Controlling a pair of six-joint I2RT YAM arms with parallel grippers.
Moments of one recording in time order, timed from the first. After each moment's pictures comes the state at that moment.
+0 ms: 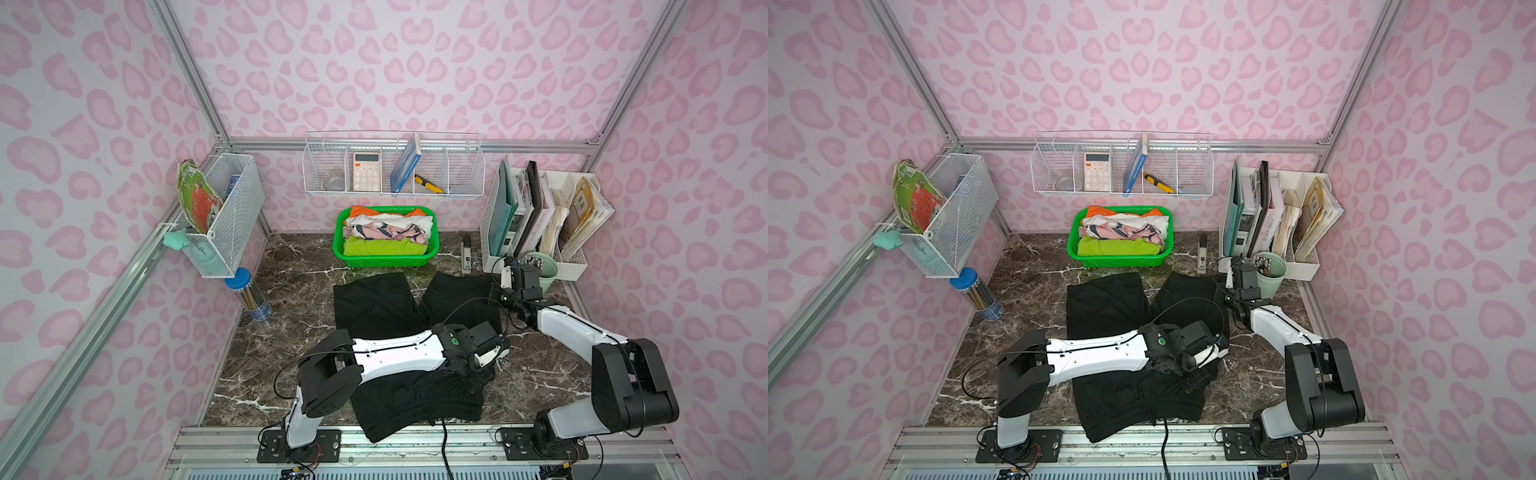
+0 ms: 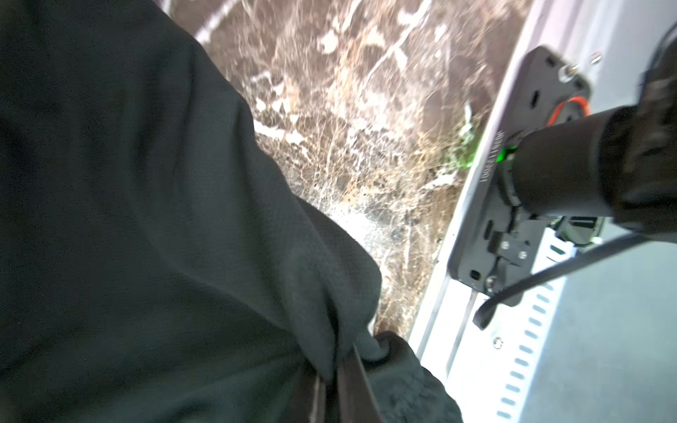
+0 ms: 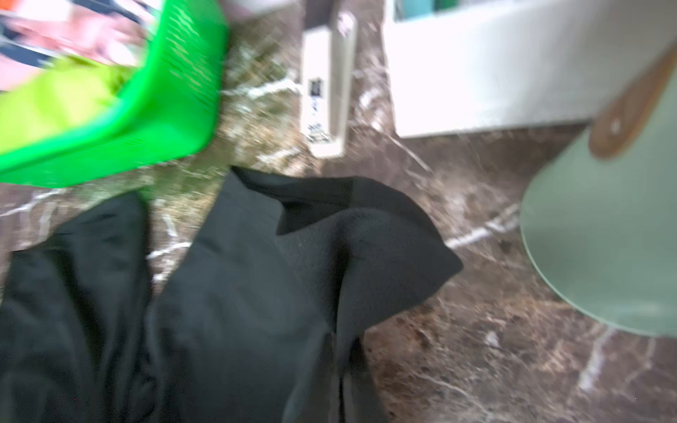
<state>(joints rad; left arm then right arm) -1.19 1.93 1.49 -0.60 0.18 -0.14 0.20 1.45 0.81 -0.05 -0.14 0.31</state>
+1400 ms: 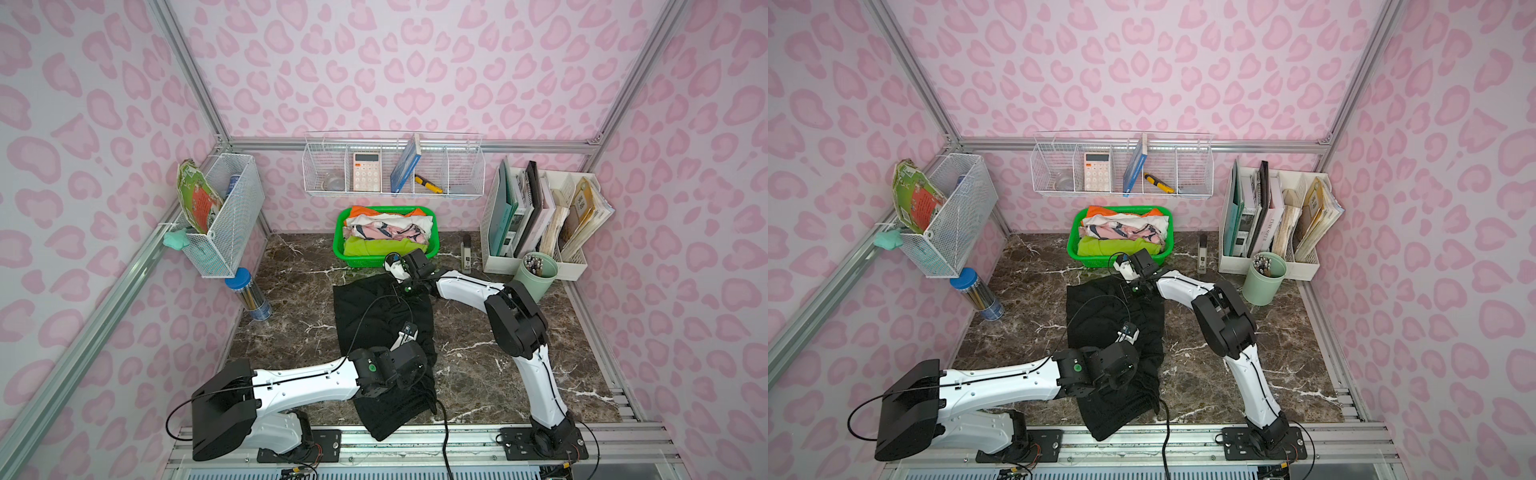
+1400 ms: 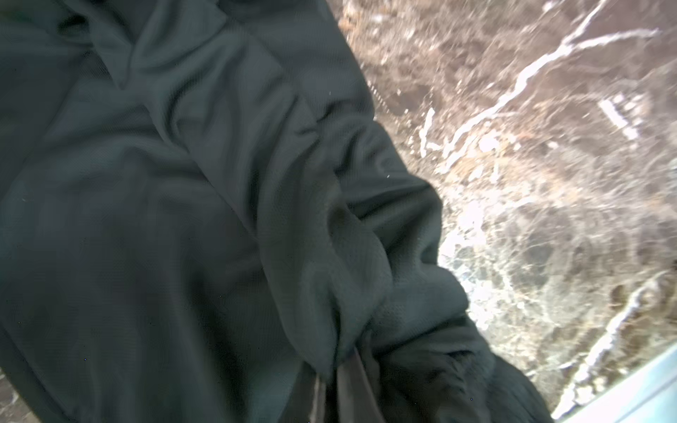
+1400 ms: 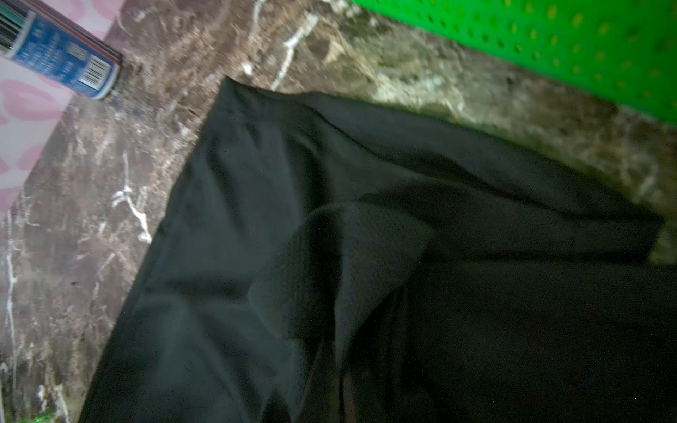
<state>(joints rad) -1.13 1.37 0.77 -0.44 -0.33 -0.58 0.68 2.25 1.64 -0.28 -0.37 0.18</state>
